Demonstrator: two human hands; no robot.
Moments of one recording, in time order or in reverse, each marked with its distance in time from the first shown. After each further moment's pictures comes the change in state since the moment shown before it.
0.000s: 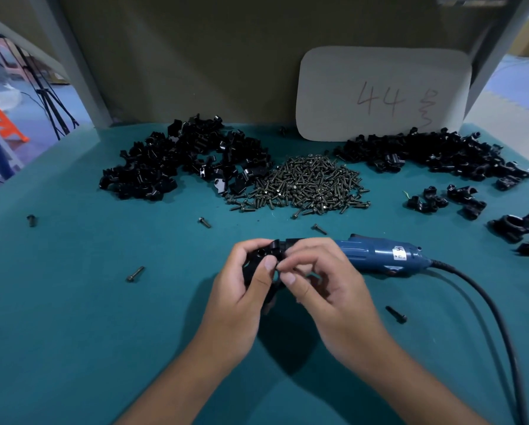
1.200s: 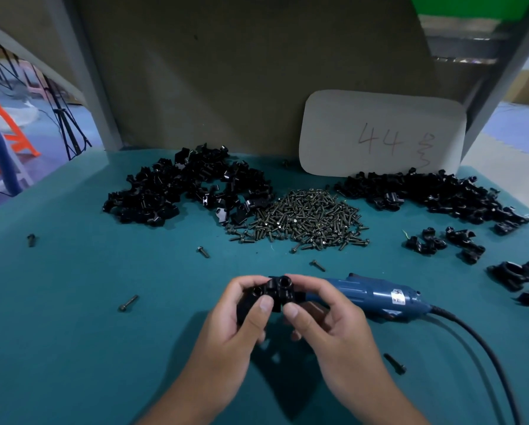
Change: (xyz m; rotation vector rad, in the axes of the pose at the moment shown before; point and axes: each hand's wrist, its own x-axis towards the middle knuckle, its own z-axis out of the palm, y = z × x) left_hand 0.002 -0.007 -0.009 0.040 -0.031 0.040; right_hand 0.007 0.000 -0.005 0.242 -0.001 0.295
